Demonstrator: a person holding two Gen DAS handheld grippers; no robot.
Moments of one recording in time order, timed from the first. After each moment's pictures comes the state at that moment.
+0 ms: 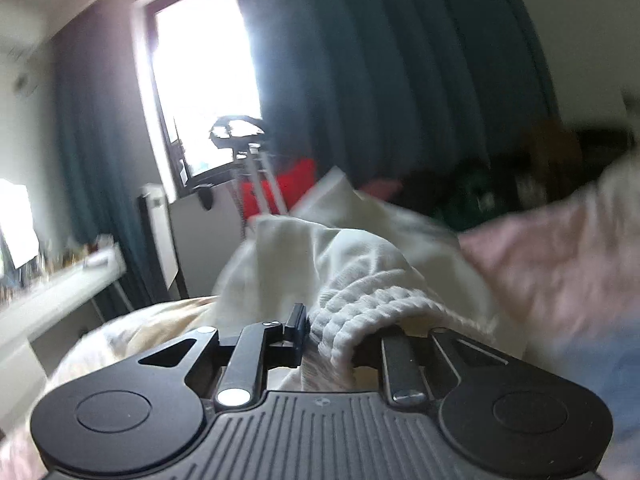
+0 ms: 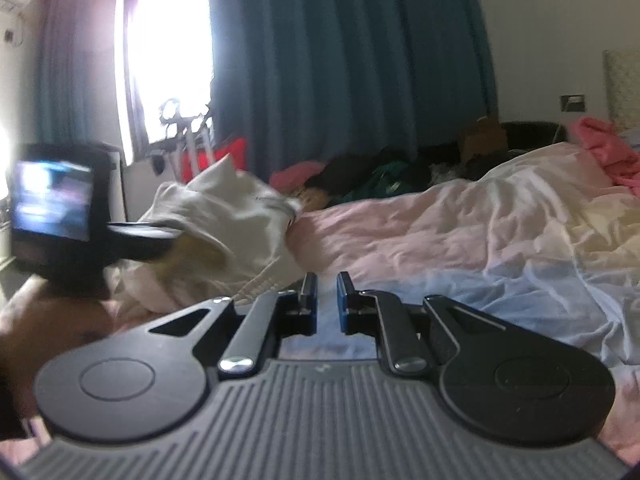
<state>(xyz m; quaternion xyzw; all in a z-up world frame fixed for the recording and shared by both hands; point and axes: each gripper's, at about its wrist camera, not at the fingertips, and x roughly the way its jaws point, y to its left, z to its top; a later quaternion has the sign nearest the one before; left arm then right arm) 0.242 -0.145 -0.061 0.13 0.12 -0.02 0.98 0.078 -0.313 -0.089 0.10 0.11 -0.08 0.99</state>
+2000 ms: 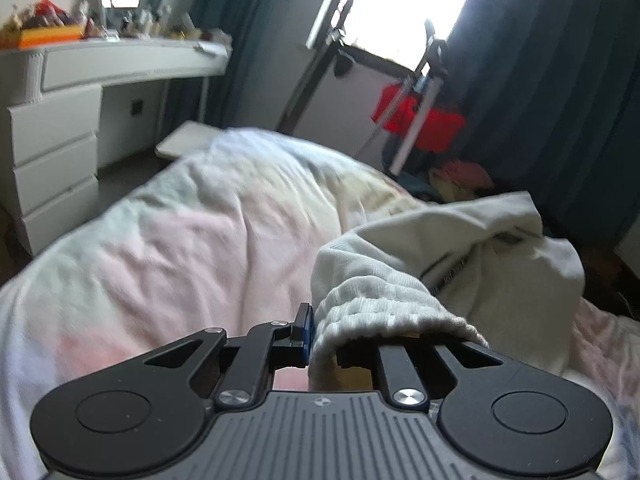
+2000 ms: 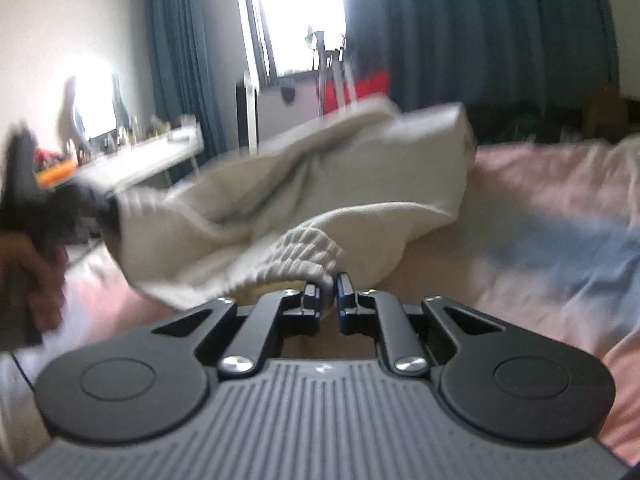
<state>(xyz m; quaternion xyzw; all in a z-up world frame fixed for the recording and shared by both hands) 0.173 0.189 -0.065 -0.18 0.29 0.03 0.94 0.042 -0.181 -0.075 0.07 0.19 0.11 0.97</state>
